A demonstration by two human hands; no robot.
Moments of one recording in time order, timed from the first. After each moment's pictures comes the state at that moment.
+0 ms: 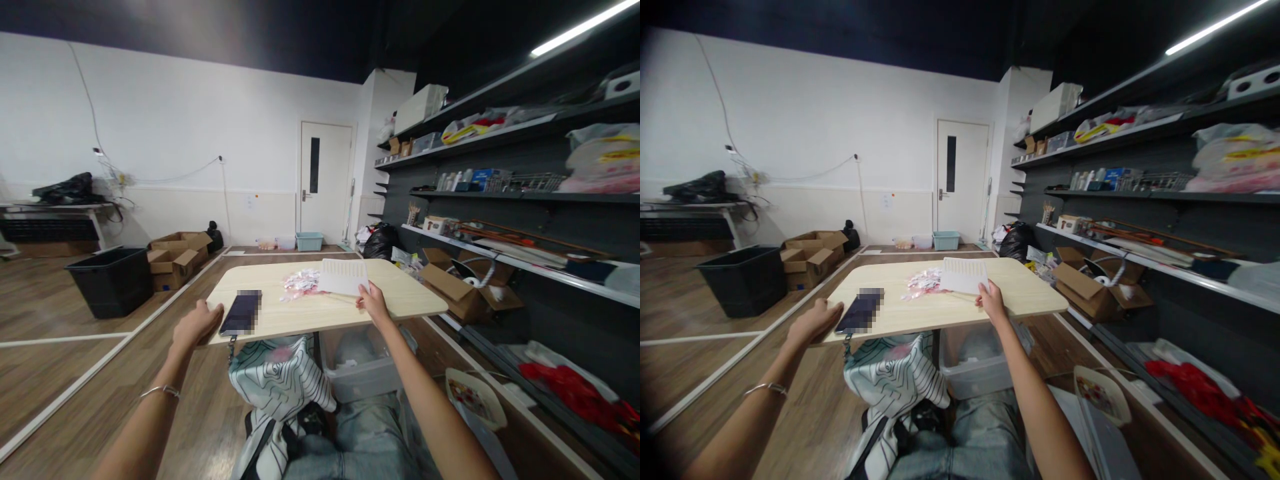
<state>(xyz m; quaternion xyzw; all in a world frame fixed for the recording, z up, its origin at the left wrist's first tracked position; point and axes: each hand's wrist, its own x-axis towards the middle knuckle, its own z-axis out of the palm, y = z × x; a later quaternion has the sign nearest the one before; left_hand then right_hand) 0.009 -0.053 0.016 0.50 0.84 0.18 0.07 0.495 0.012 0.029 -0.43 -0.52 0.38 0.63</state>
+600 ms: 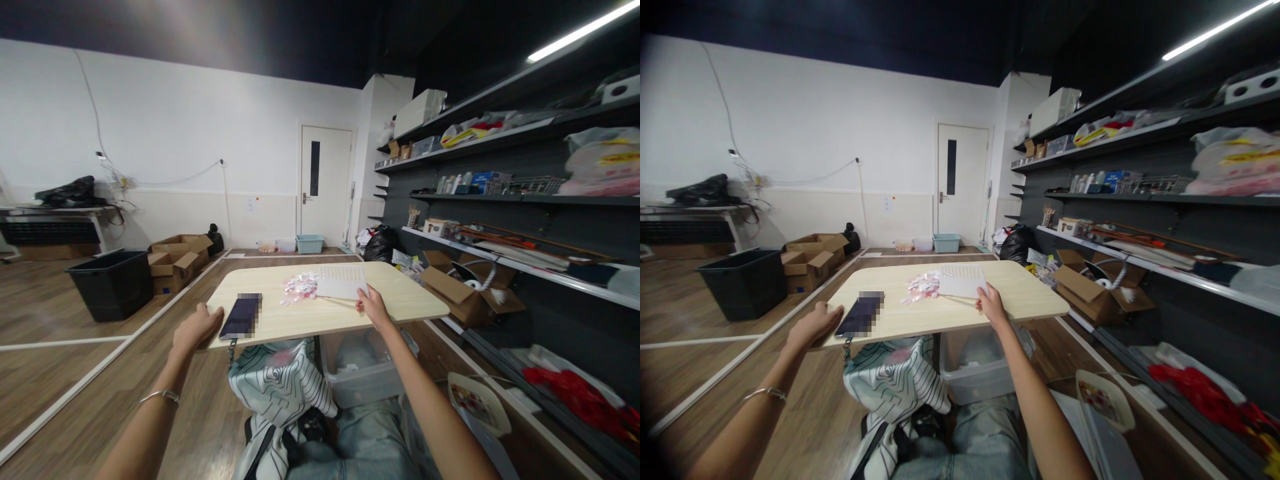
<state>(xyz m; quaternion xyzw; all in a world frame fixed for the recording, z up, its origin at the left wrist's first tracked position) 0.014 -0.057 0.023 0.49 0.85 0.18 0.07 0.496 0.011 0.028 -0.43 -0.57 0.36 0.60</state>
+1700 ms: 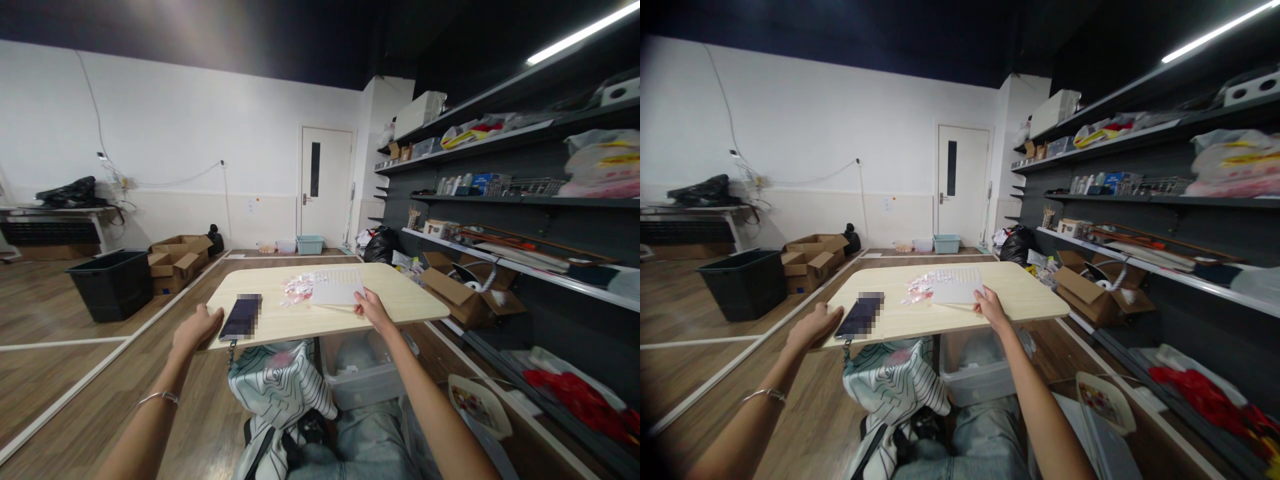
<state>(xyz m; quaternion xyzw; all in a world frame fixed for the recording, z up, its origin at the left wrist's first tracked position) 0.014 -0.057 0.023 0.50 0.84 0.19 0.07 0.493 -0.001 0.038 -0.43 -0.61 0.38 0.55</state>
